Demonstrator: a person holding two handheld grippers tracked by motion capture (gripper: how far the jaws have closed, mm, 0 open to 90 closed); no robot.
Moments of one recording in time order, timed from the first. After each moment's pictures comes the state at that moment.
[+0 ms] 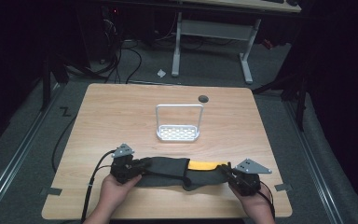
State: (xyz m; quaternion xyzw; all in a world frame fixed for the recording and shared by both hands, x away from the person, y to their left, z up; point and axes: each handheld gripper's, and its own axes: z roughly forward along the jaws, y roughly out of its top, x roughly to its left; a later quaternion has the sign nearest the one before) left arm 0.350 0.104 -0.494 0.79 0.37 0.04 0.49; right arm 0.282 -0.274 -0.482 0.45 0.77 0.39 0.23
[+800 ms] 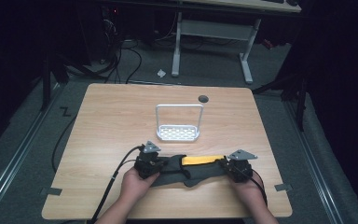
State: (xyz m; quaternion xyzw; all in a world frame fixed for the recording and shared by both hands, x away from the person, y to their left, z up) left arm 0.377 0.062 -0.495 0.80 0.39 0.06 0.44; right arm 0.340 -0.280 -0.518 0.48 0.79 0.32 0.23
